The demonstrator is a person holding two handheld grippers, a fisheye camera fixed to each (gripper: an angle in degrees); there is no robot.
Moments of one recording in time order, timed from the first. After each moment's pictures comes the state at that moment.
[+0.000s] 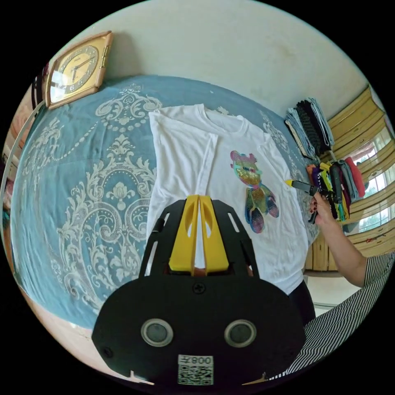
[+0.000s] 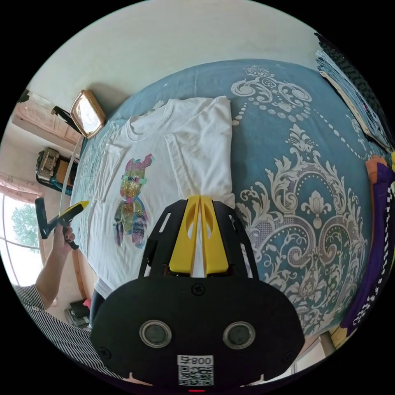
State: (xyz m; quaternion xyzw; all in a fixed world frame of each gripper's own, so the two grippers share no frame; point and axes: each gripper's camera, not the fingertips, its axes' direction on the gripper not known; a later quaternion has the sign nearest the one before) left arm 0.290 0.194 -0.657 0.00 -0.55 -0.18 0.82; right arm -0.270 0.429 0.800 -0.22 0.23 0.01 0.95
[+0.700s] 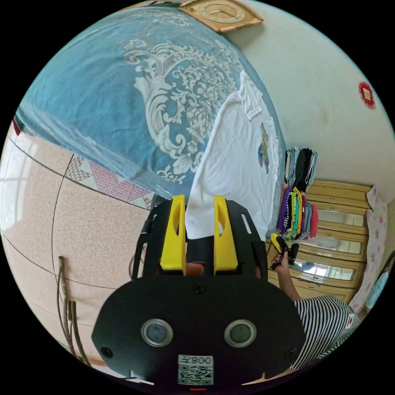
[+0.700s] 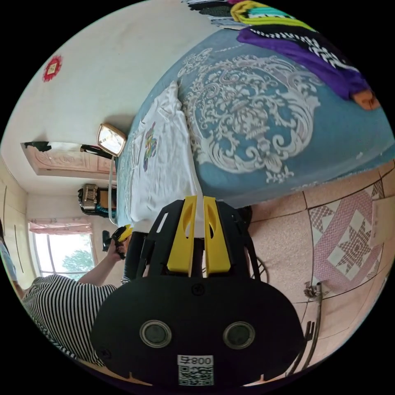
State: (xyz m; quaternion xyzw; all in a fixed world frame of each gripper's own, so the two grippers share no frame) left arm 0.392 0.493 -0.745 0.15 -0.37 -0.42 0.81; right arm -0.237 0.697 0.471 -0.18 0.08 0.20 0.96
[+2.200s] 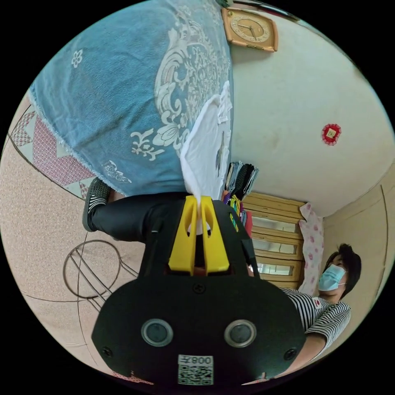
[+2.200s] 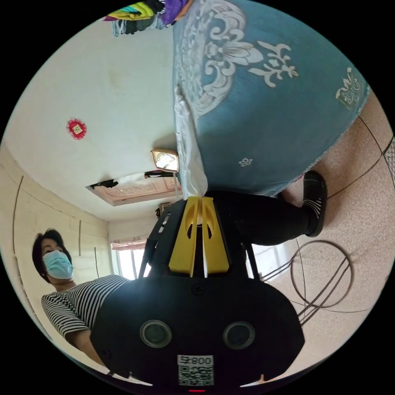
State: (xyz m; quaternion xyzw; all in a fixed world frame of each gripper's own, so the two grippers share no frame) left arm 0.494 0.618 -0.759 0.28 -0.14 -0.38 0.87; right arm -0.203 0.854 0.356 -0.07 -0.21 0.33 0.92
